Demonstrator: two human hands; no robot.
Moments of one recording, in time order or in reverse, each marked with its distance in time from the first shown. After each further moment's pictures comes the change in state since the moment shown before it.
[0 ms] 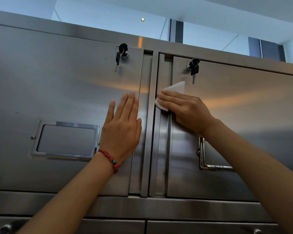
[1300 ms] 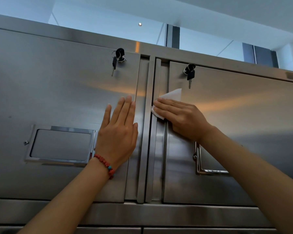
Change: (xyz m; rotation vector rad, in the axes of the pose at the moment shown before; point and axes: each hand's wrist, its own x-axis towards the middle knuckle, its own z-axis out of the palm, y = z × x) left_hand 0.001 0.000 0.001 0.024 0.027 0.012; right_hand -0.006 -0.002 0.000 0.007 -0.051 -0.056
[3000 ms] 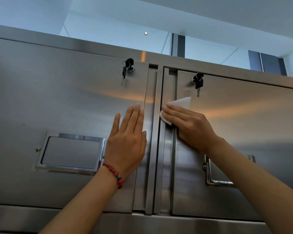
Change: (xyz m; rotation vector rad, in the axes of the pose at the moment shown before) left_hand 0.000 0.002 -0.001 0.018 0.026 0.000; right_hand 0.005 -0.007 0.006 0.008 0.072 0.138
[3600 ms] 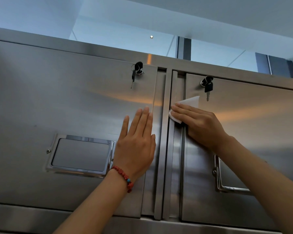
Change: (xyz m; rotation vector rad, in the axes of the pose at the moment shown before) left_hand 0.000 0.000 0.001 -0.018 0.001 -0.004; right_hand 0.007 0.012 0.003 0.017 0.040 -0.002
